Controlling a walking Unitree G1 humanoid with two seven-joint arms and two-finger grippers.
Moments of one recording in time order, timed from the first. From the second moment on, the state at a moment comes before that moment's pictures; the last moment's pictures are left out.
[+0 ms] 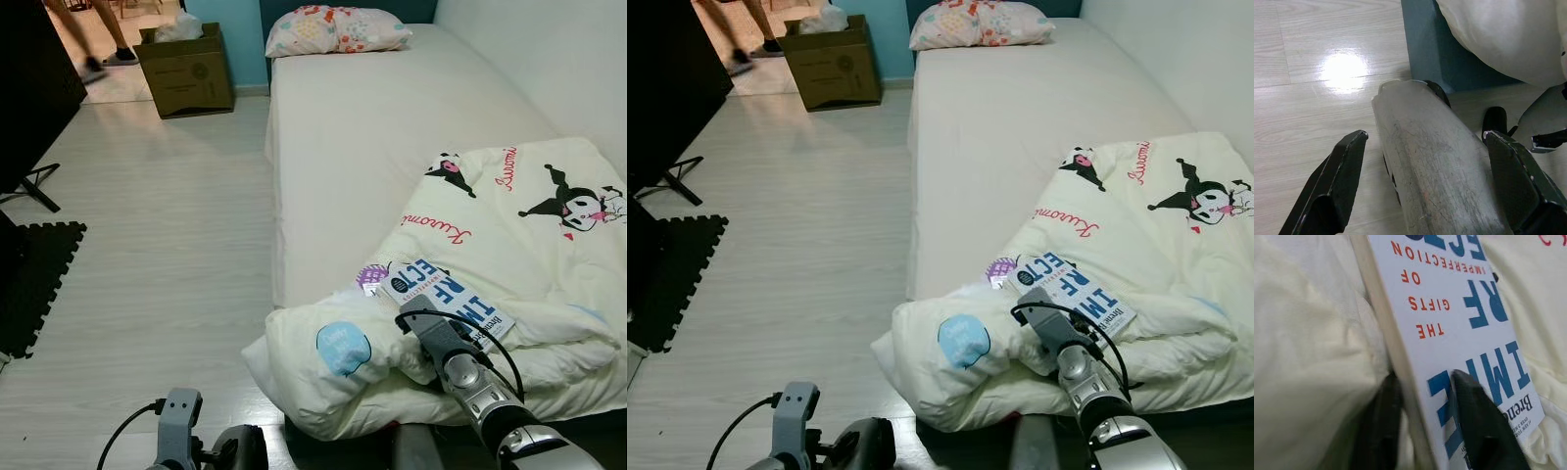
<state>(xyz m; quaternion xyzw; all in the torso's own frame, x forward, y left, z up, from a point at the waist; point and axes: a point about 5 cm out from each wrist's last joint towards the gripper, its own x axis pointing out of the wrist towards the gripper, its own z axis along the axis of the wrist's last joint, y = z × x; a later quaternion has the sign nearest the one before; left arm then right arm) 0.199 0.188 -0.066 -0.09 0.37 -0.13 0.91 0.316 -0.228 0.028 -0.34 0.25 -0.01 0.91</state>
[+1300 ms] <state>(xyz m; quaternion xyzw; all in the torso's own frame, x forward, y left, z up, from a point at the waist) 0.237 0.164 -0.050 -0.11 0.35 -0.12 0.92 0.331 -0.208 0.078 -0.07 0.10 0.06 0.99</state>
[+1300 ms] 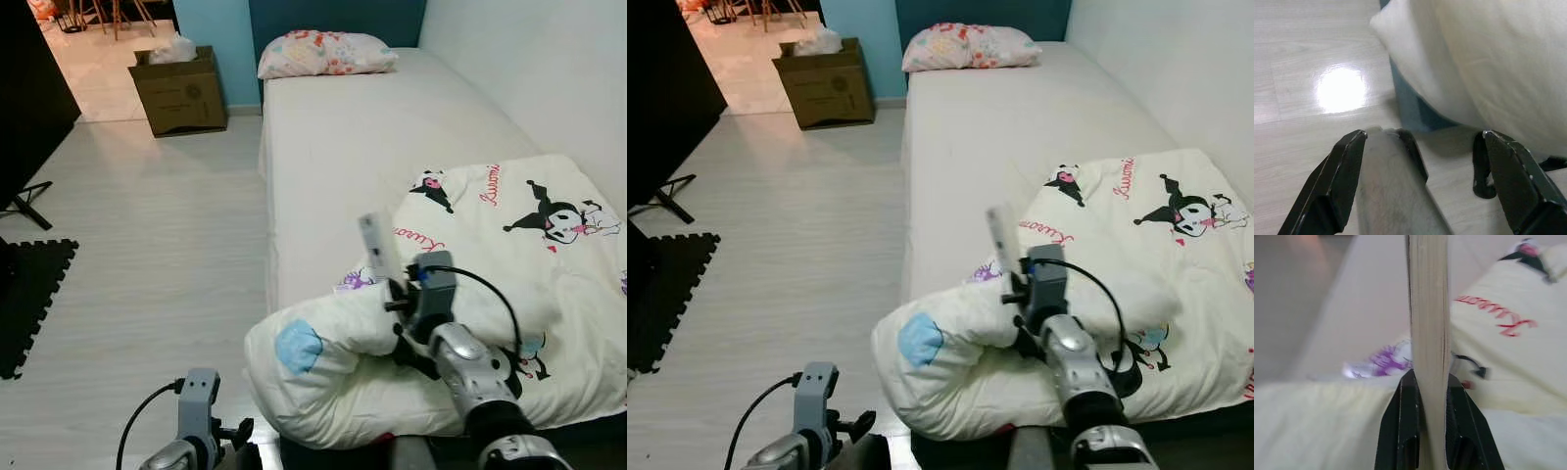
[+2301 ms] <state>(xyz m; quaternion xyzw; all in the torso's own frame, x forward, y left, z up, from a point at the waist) 0.353 0.135 0.116 -0.18 0.13 -0.49 0.84 0.300 -0.177 0.043 -0.52 0.05 0.22 0.82</state>
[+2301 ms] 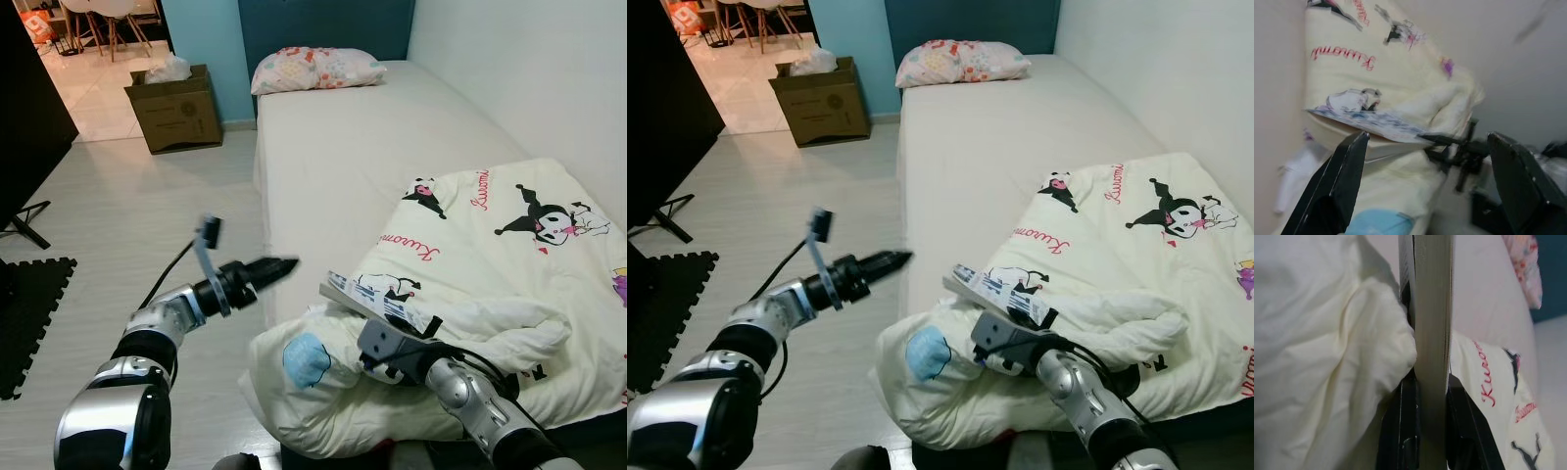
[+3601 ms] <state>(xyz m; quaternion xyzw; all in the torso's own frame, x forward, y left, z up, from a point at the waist) 0.356 0.122 0.109 -0.50 0.21 -0.35 0.76 0.267 -0.176 0.048 -0.62 -0.13 0.11 0.76</state>
